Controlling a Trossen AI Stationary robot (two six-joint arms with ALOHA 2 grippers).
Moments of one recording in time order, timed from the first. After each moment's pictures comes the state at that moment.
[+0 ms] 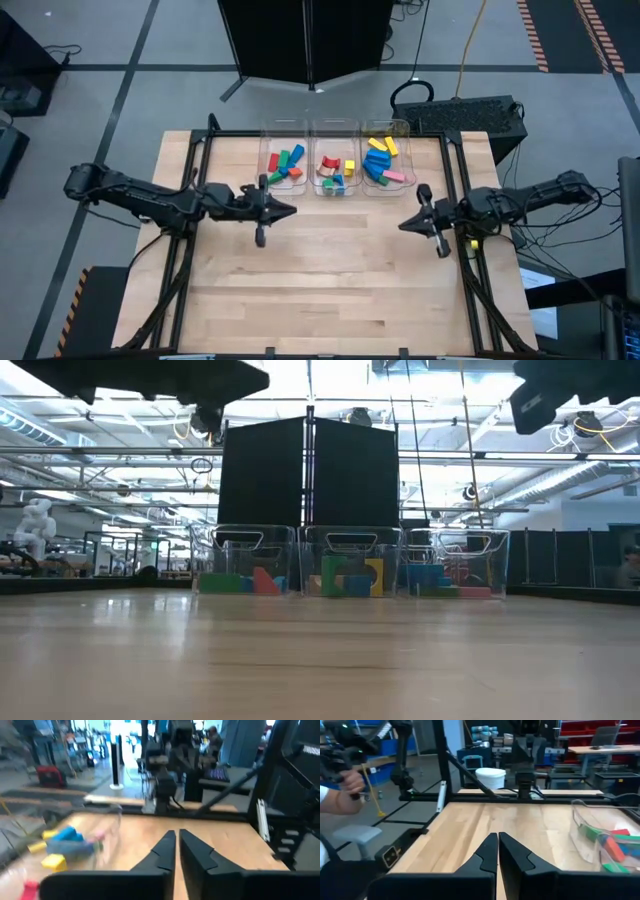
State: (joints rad) left arm -0.10 1.07 0.52 0.52 -0.10 -0.06; right arm 0.26 0.45 0.36 0.01 0.05 0.09
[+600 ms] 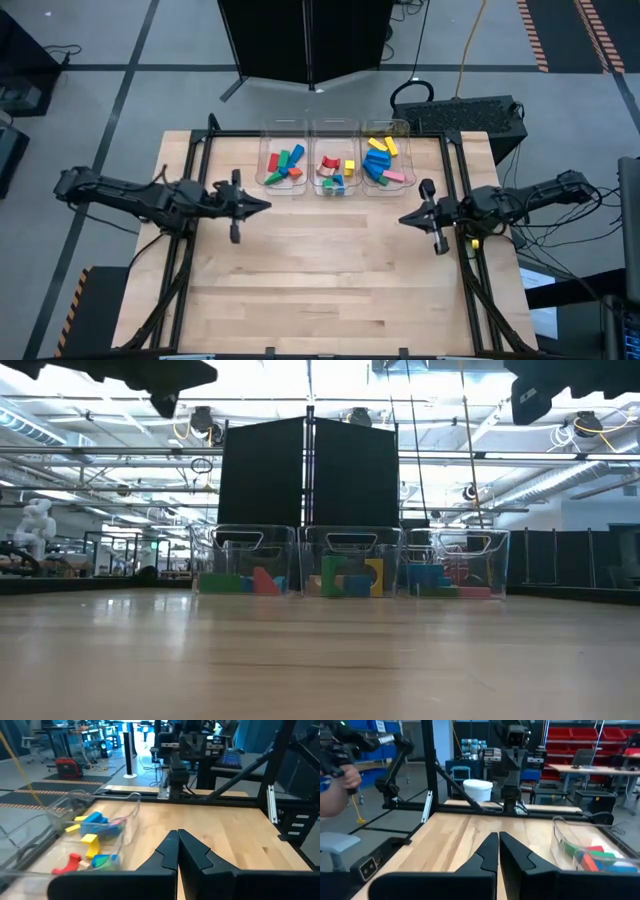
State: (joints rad) left arm -0.16 0.73 0.52 0.09 -0.22 -0.04; right arm 0.27 0.44 0.36 0.07 0.13 0.02
